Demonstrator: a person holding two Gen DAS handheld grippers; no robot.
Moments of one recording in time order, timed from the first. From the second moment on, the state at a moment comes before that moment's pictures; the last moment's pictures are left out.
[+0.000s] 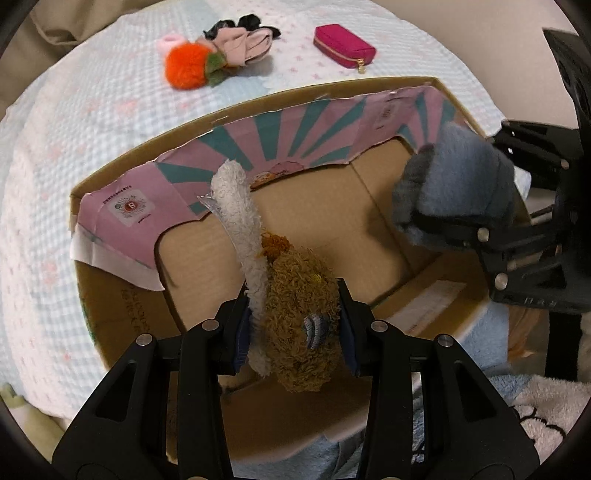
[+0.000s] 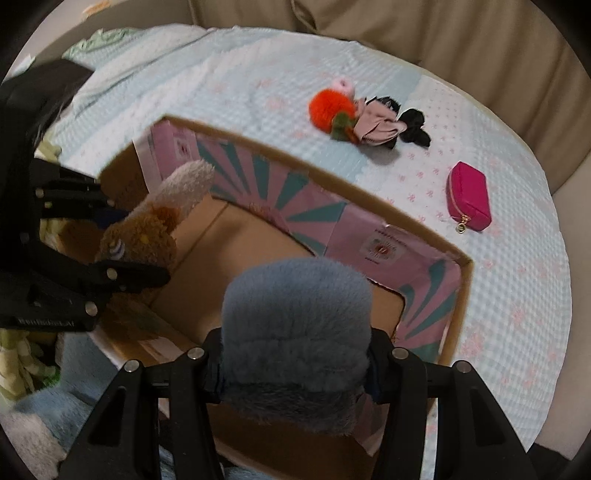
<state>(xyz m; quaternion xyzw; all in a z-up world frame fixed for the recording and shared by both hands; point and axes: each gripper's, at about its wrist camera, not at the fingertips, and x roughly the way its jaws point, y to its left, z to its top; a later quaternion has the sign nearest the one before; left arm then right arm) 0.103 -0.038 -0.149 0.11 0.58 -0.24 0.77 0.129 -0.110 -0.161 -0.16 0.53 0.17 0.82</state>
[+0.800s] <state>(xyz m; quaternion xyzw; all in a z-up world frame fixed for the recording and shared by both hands) 0.140 -0.023 -0.153 0.11 0.59 -0.19 0.78 0.137 -0.107 -0.181 -0.17 0.53 0.21 0.80</state>
